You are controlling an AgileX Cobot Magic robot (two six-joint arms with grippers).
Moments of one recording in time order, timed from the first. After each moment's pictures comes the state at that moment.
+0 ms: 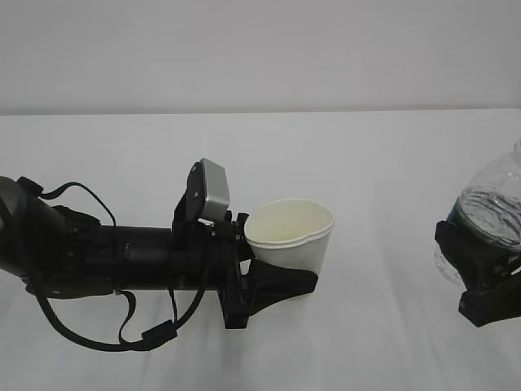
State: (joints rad) left arm -0.50 2.09 -0.83 1.01 -1.13 -0.51; right arm 0.23 1.41 -0.06 -0.16 -1.05 -0.05
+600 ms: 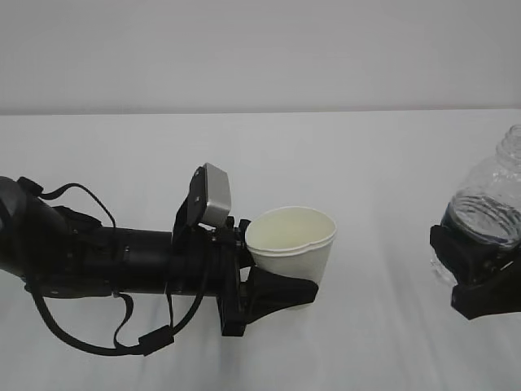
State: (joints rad) left arm -0.50 2.09 -0.83 1.05 -1.13 -0.54; right arm 0.23 1.41 -0.11 -0.16 -0.91 -0.02
